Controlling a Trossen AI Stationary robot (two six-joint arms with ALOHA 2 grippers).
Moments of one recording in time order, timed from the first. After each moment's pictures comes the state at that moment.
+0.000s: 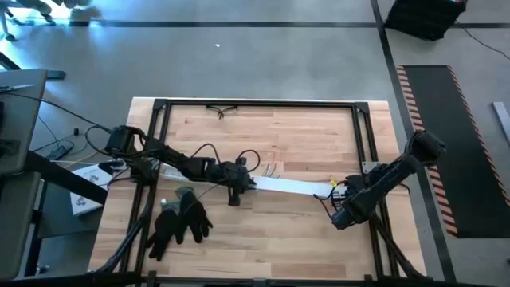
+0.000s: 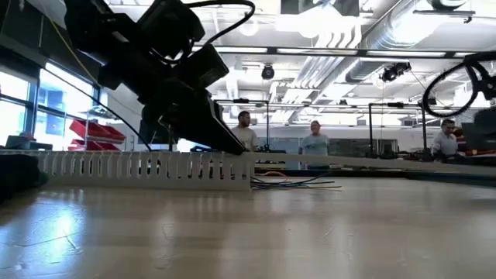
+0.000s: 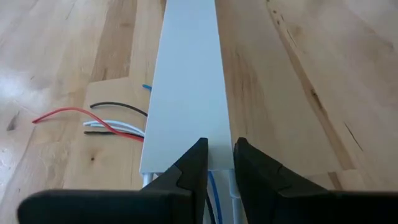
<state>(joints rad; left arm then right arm) -0.09 1.78 0.69 0.37 -0.04 0.09 0.72 1.47 0.71 -1.19 0.17 2.22</state>
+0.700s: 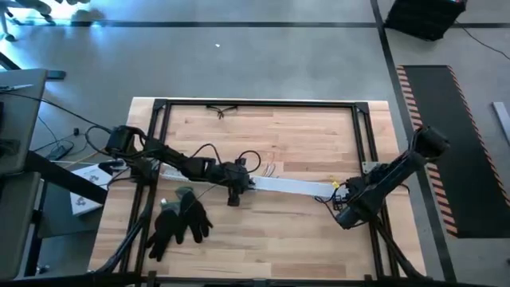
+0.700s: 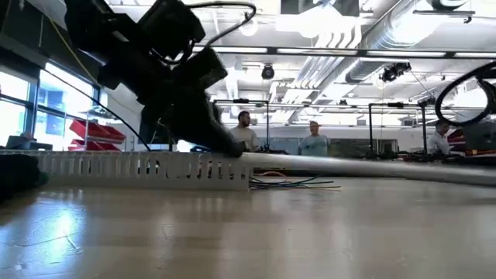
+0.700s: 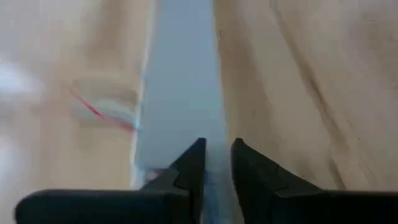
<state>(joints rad) -0.09 1.78 0.68 0.28 -0.04 0.09 0.77 1.42 0.55 -0.98 0.06 2.24</state>
